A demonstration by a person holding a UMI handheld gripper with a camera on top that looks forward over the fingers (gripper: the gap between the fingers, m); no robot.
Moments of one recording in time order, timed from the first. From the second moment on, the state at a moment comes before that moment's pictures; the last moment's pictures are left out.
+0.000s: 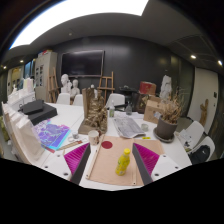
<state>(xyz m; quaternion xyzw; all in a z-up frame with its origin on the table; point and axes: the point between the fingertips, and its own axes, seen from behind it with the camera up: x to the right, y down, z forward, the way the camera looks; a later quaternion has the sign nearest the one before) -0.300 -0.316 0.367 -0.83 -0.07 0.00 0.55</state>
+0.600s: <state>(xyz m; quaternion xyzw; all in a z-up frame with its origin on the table) -0.234 -0.227 0.125 -0.84 0.02 0.01 0.54</state>
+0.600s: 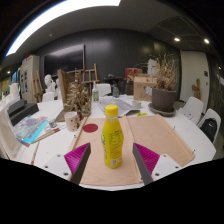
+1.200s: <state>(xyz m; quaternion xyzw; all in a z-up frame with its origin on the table) -0.223 -0.130 0.059 -0.82 0.04 -0.04 0.56</state>
